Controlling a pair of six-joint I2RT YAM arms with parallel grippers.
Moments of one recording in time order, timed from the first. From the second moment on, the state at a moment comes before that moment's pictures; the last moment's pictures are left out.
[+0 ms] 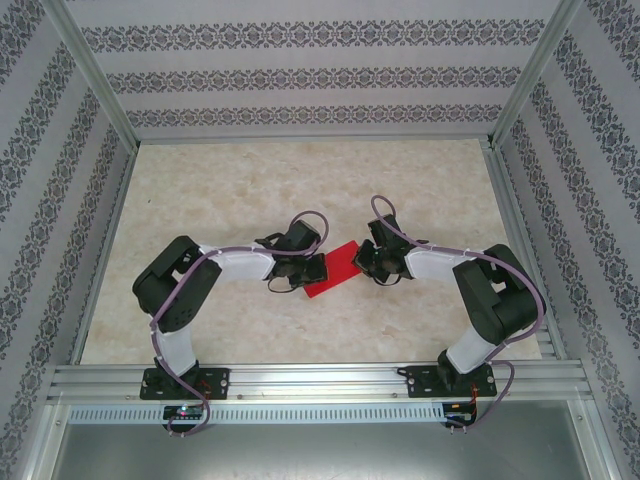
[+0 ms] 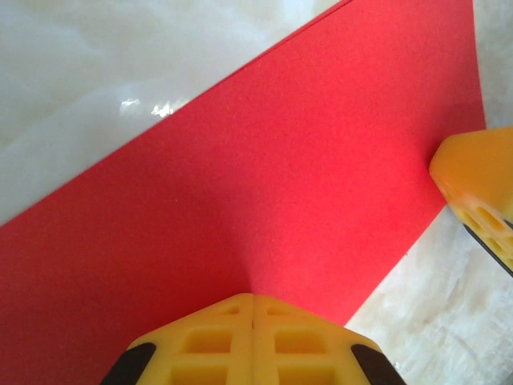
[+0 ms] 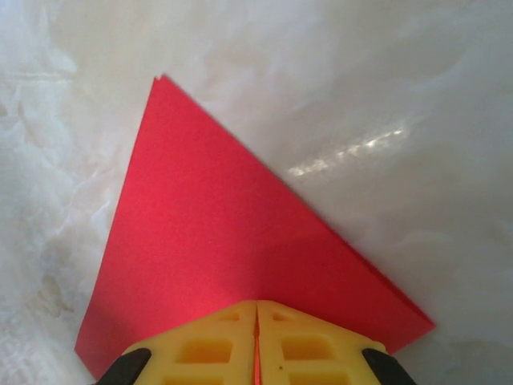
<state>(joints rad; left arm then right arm) -0.74 1.84 0.99 -0.18 0.30 -0.90 0.48 1.63 0.72 -0.10 -0.23 1.03</state>
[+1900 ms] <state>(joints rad) -0.82 1.81 1.07 -0.48 0.18 -0.90 0.51 1.60 0.73 -0.13 -0.39 0.91</state>
